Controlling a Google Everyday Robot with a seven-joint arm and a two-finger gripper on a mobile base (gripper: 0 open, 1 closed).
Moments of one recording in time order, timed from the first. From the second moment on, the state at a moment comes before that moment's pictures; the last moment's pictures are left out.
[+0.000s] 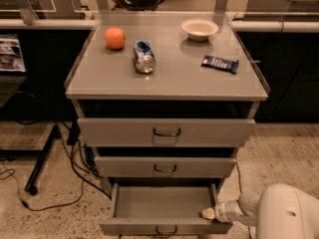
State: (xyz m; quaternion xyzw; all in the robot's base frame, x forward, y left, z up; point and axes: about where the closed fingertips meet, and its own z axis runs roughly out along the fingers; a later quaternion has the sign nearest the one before) arm 0.506 -0.240 0.147 -0.11 0.94 0.29 0.15
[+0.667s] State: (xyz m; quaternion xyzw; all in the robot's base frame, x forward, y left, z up) arm 0.492 -0.228 0.141 -0.12 0.93 0.31 0.13
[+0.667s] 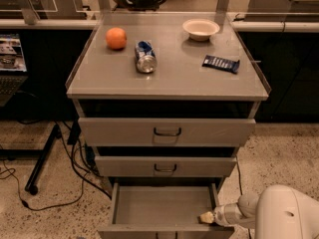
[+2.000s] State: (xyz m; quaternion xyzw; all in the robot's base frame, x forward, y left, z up) arm 0.452 -0.183 0.208 -0.19 0.90 0.33 0.19
